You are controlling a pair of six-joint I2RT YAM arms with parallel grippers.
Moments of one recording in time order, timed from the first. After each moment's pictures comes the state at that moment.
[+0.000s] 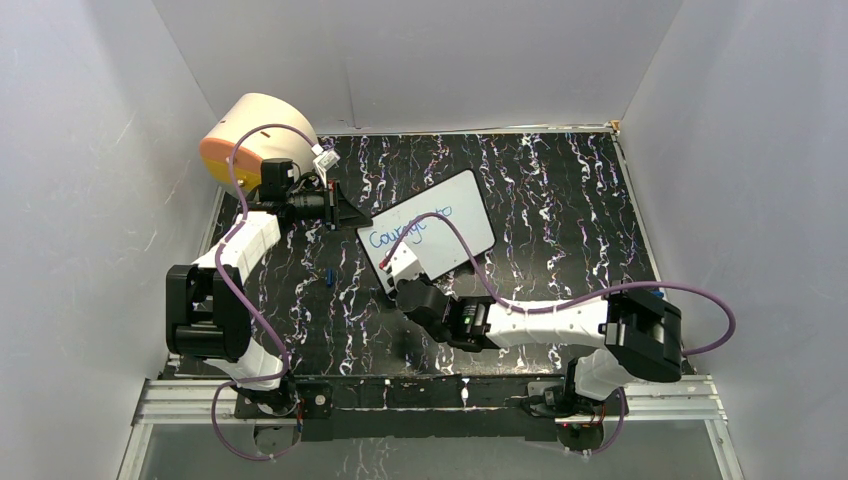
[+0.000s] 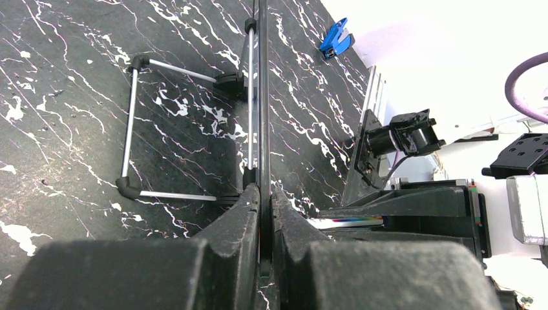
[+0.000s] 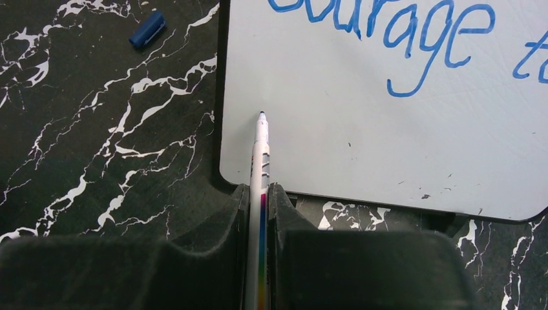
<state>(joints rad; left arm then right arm) -0.07 1.56 1.04 -0.20 1.16 -0.09 1.33 1.49 0.87 0.08 0.64 0.20</state>
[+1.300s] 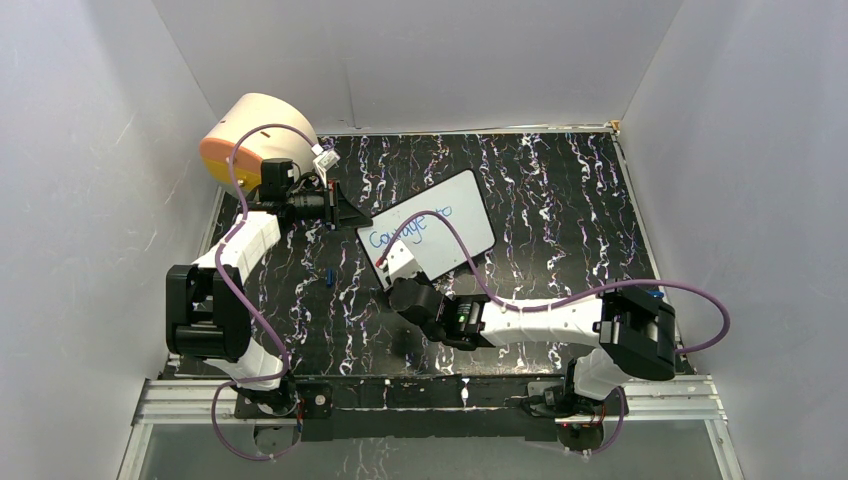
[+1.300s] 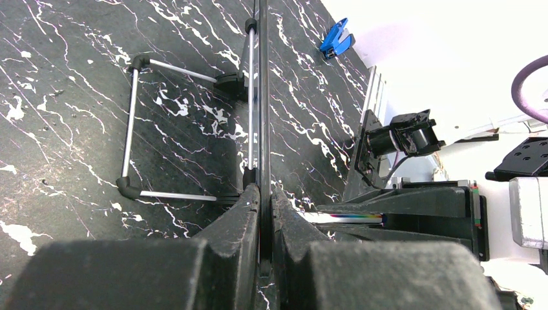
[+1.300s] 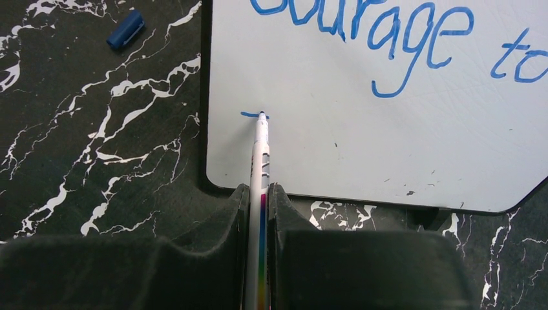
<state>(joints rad) -0.07 1.56 1.04 -0.20 1.16 -0.09 1.34 1.53 0.91 0.03 0.70 0.20</state>
